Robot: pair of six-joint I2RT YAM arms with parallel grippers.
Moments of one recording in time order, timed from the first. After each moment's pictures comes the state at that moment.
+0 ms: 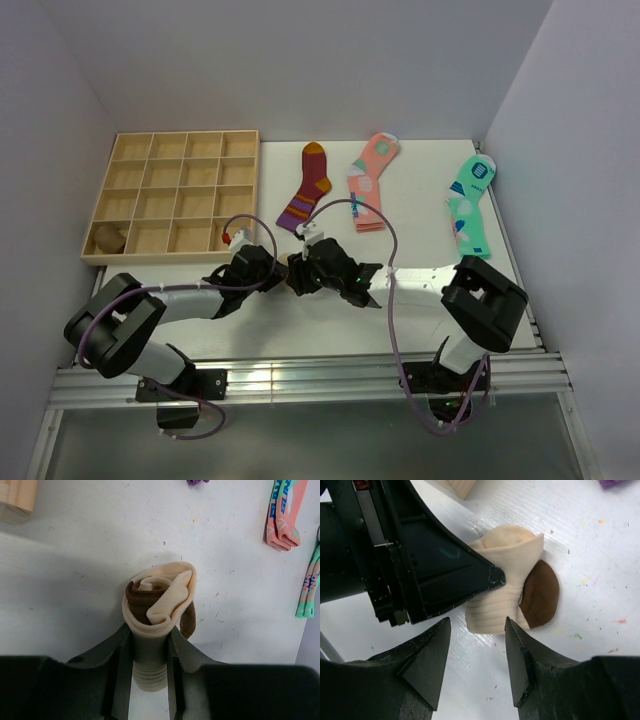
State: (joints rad) left arm -0.69 1.46 0.46 0.35 -0.18 -1.12; right arm 0.96 1.57 0.76 0.23 0.07 0.41
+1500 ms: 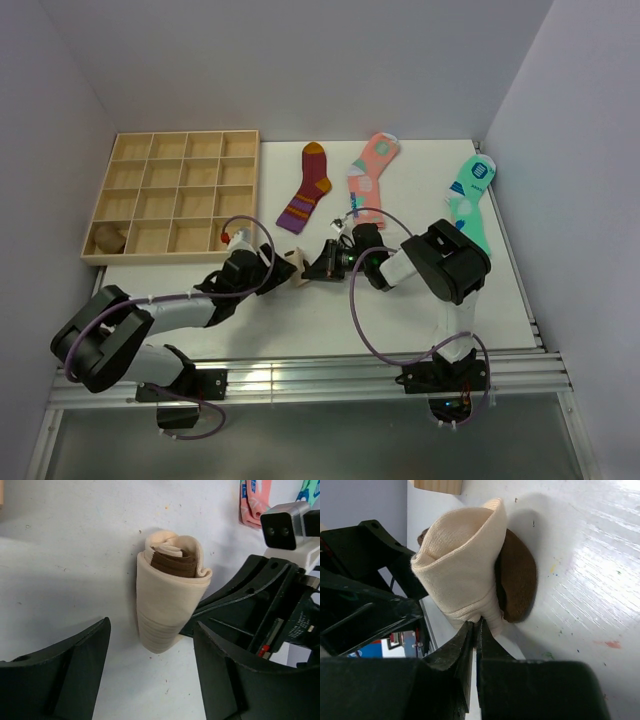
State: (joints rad) left arm -0.69 1.35 0.38 0.43 -0.11 -1.04; right arm 0.56 1.94 0.65 0.80 -0.70 0.88
